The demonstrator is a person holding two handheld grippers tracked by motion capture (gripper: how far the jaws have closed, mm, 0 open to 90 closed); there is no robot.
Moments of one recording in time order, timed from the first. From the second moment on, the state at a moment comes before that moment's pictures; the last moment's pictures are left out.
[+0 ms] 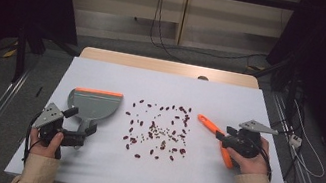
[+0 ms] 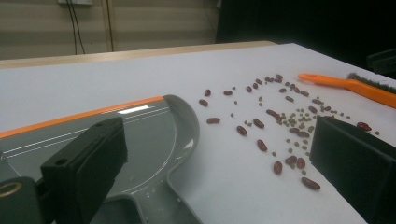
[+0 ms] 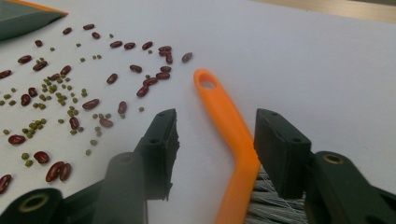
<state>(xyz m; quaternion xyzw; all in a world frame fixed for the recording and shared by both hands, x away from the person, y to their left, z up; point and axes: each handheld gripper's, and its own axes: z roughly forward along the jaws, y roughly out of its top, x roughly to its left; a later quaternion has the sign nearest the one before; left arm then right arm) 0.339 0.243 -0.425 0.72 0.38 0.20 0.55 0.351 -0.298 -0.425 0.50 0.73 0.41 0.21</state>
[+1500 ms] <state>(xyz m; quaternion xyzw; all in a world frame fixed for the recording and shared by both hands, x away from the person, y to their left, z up) 0.341 0.238 -0.426 0.72 0.38 0.20 0.55 0.407 -0.293 -0.444 0.55 0.79 0.24 0.12</state>
